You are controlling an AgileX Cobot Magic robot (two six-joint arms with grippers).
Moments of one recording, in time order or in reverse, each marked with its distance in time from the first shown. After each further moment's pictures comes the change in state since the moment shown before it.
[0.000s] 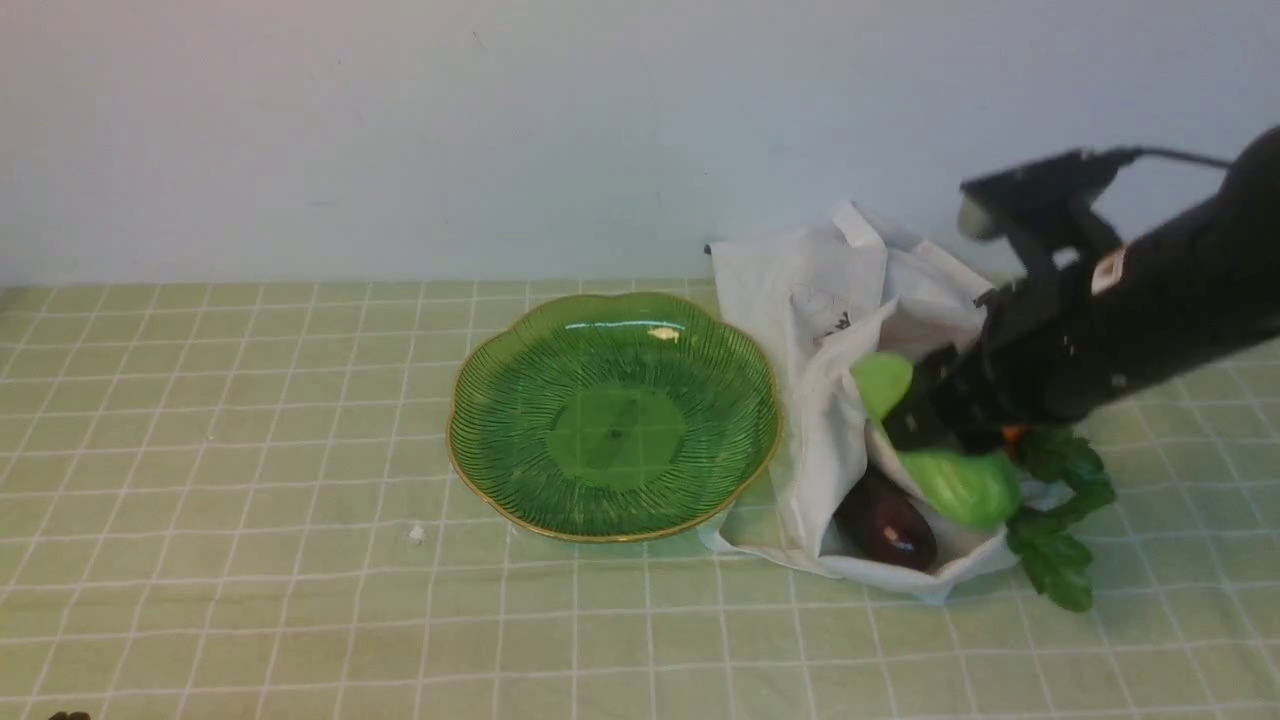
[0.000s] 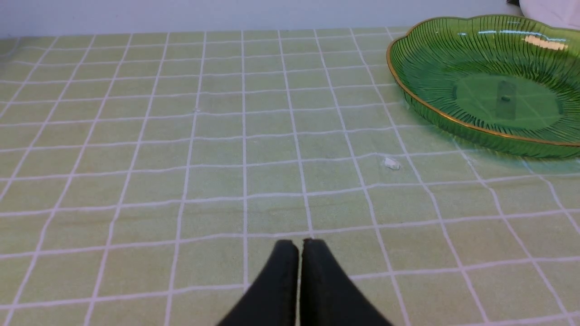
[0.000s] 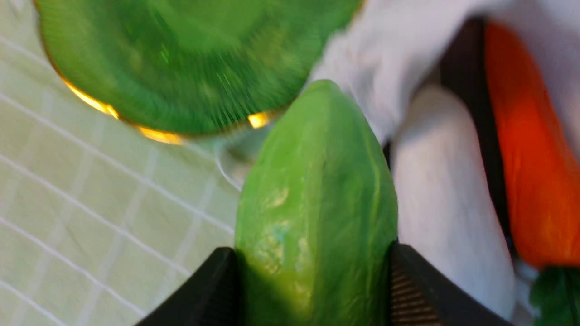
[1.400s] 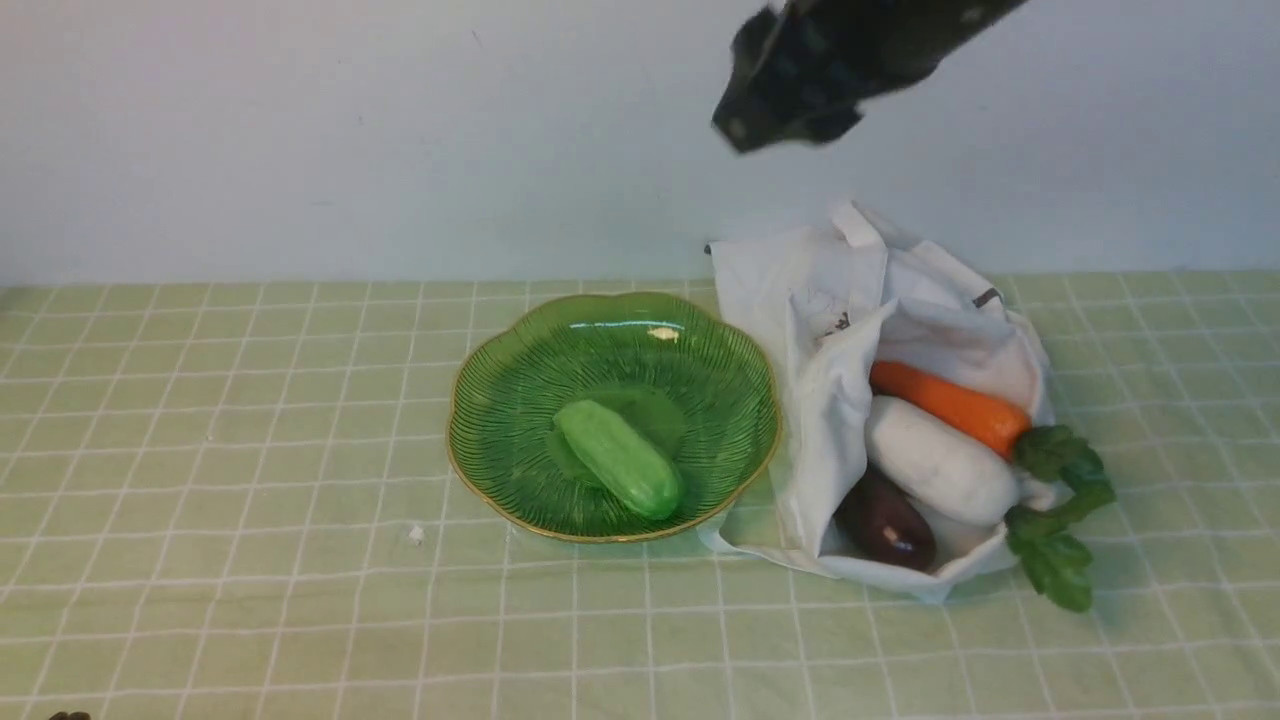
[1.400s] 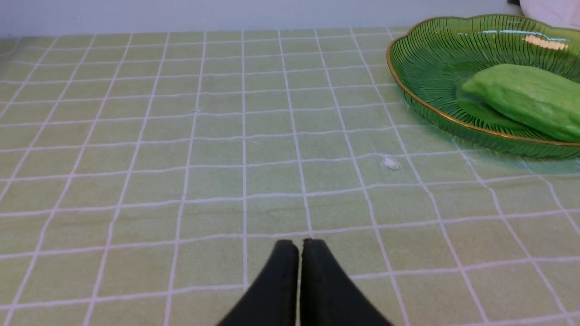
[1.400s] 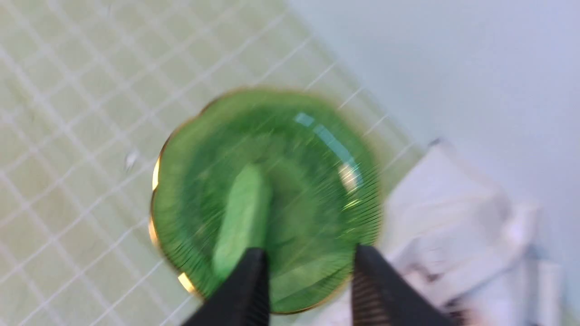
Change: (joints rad) right arm 0.227 0.160 -0.764 -0.303 0.376 0.028; left arm 0.000 0.000 0.000 0.000 0.000 0.000
